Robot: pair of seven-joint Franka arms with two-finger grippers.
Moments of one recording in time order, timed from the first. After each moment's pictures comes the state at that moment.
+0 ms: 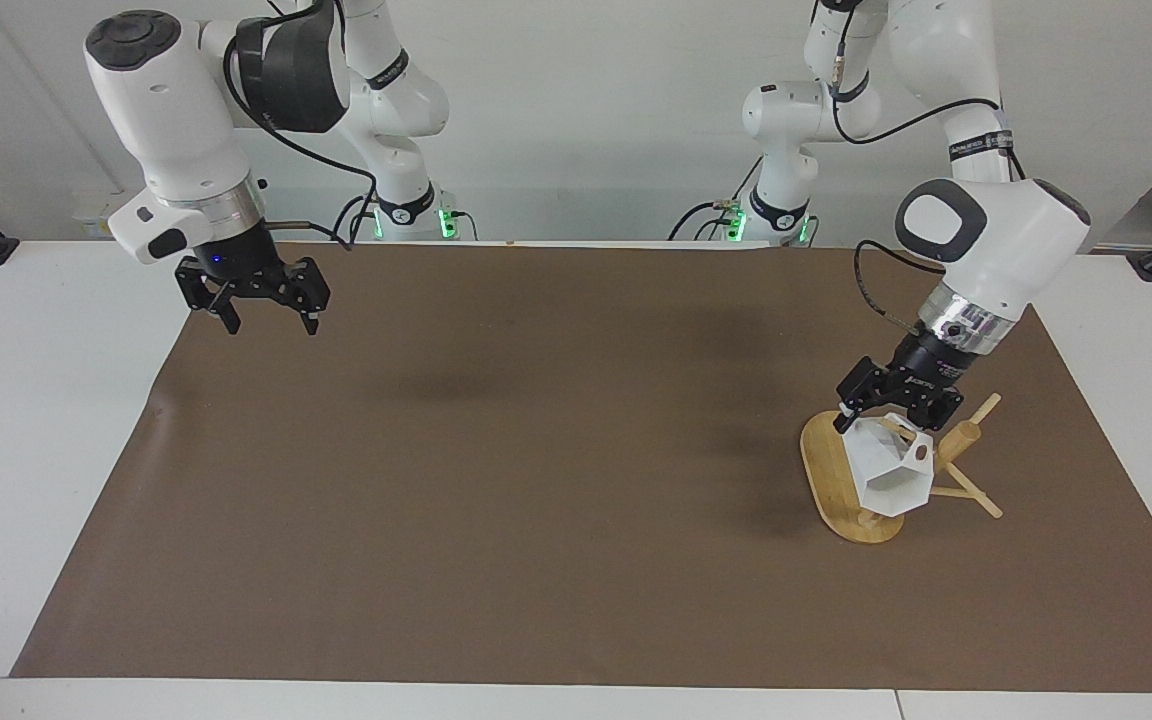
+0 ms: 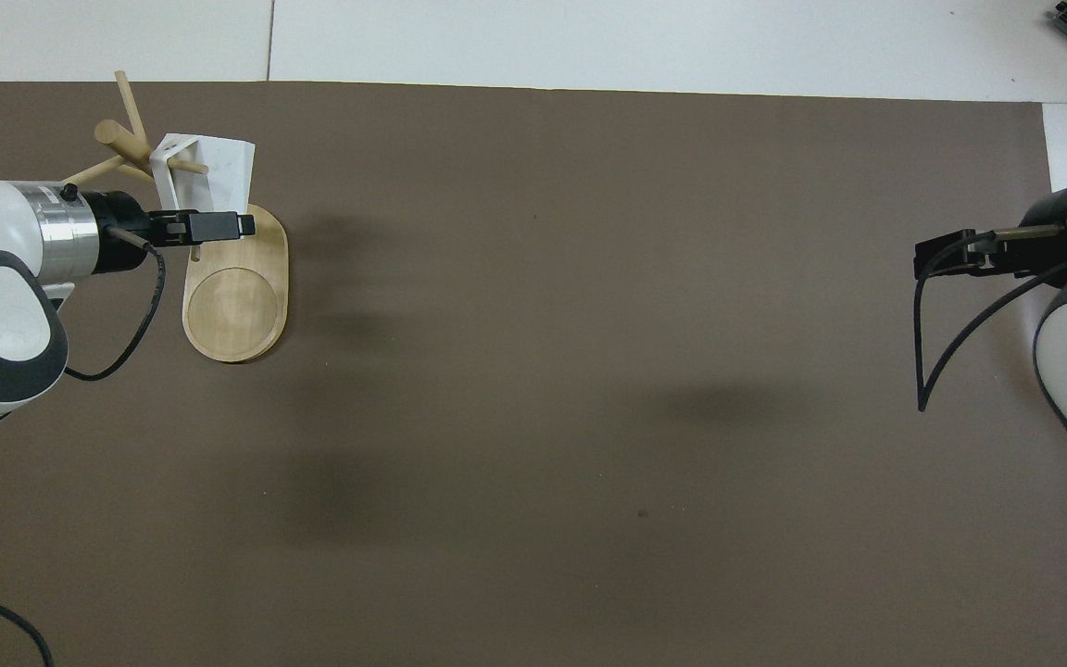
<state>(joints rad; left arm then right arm) -0.04 0.13 -0.04 -1.94 -0.55 2.36 -2.79 -0.14 0.04 0.13 -1.66 -0.05 1.79 0.01</state>
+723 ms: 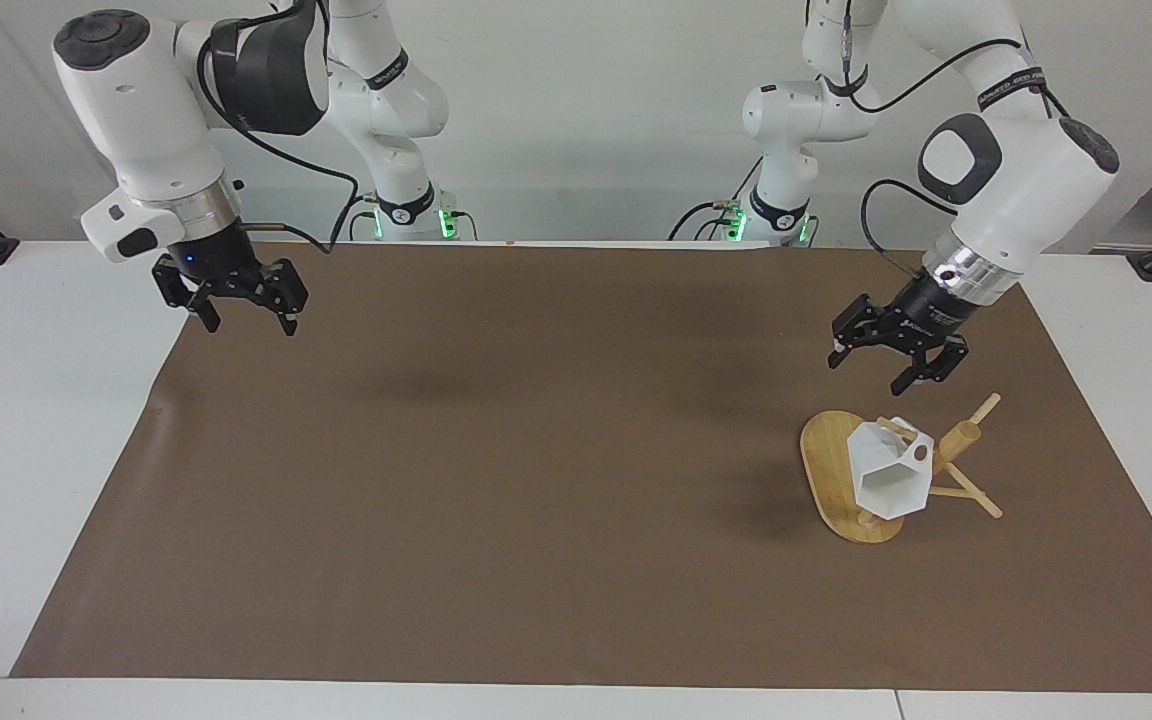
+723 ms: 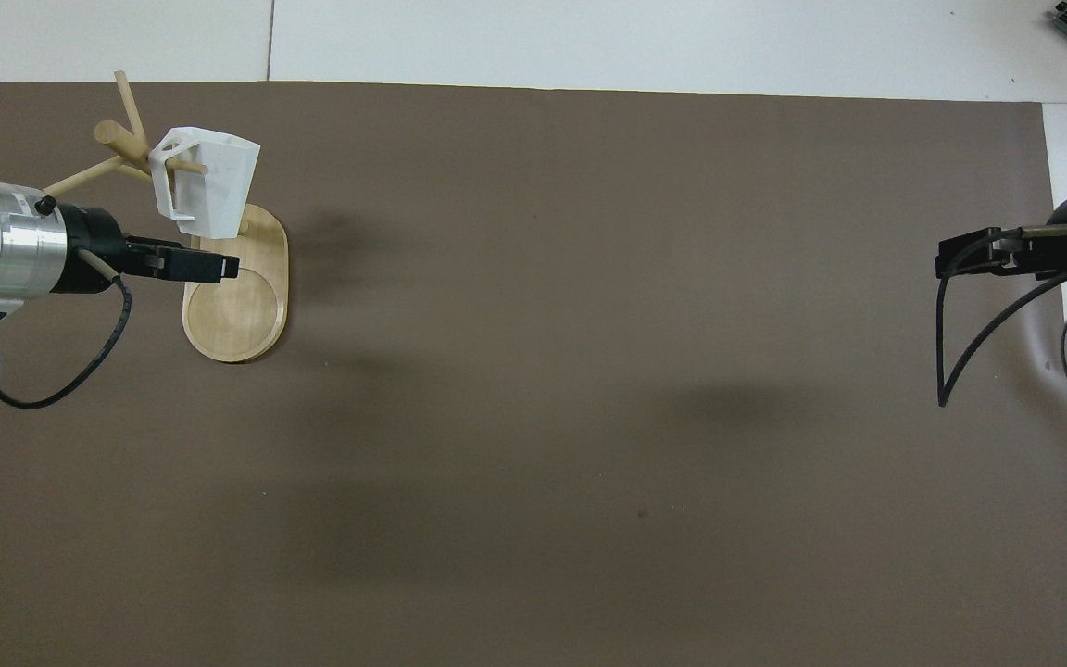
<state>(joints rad) -0.04 0.00 -0.05 -1.91 -0.35 2.07 -2.72 -0.17 0.04 0.13 -1.66 -0.05 1.79 0.01</state>
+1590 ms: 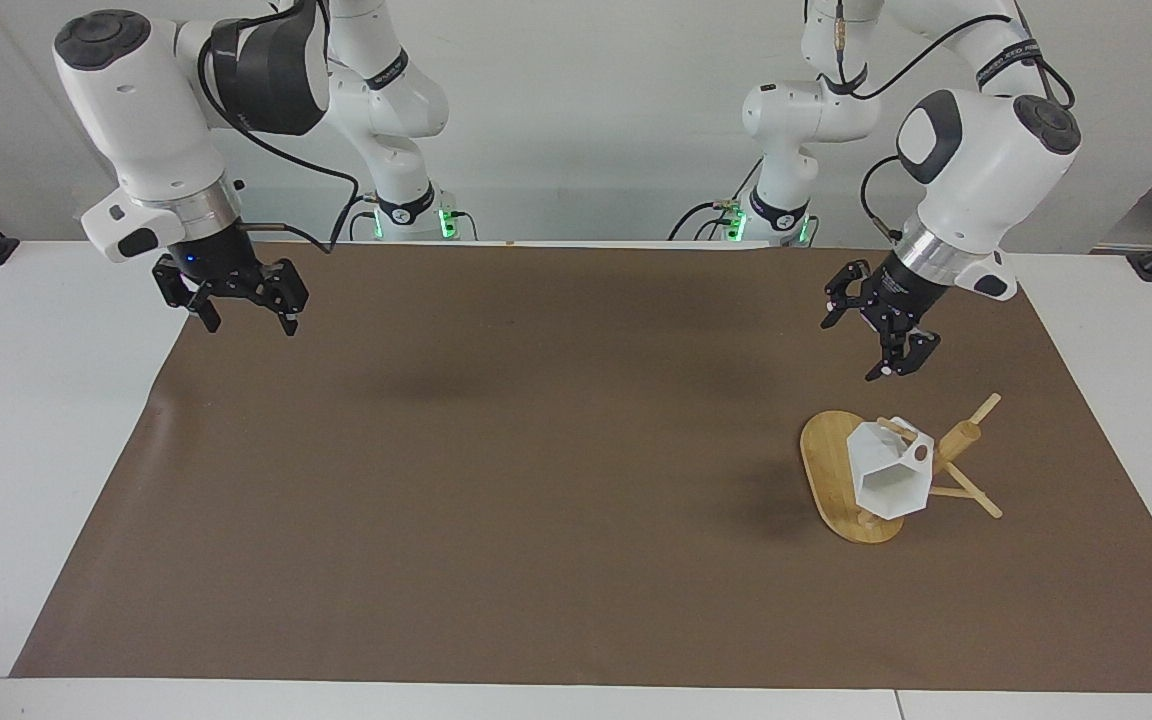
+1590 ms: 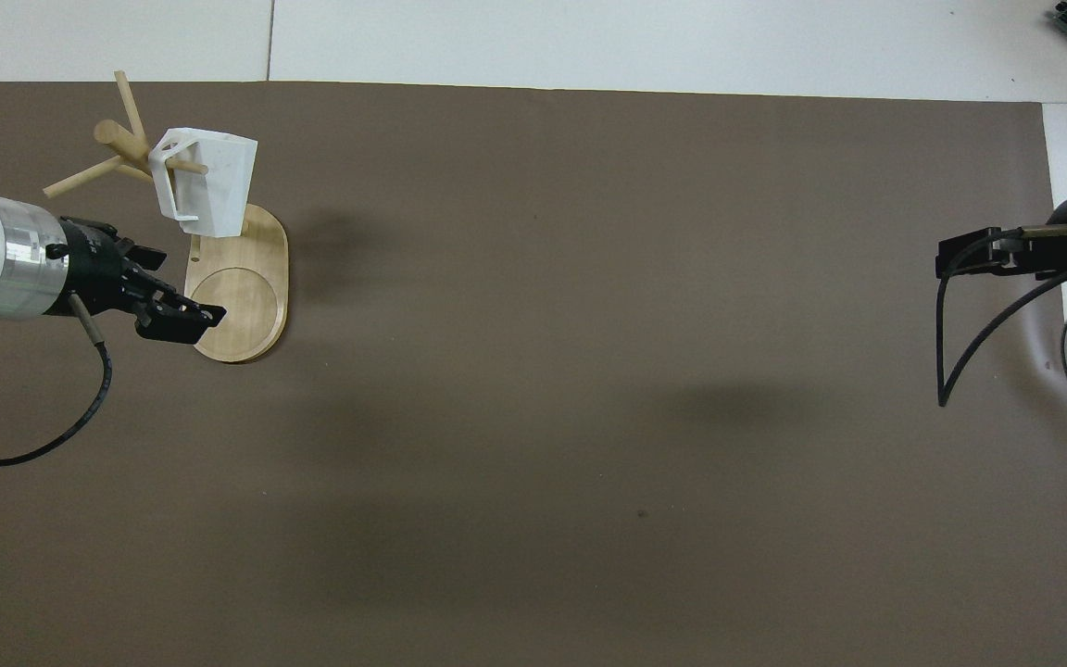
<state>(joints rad) -0.07 -0.03 -0.07 -1.91 -0.21 1.95 -1.88 -0.16 0.04 0.13 -1.66 -0.05 1.79 0.01</state>
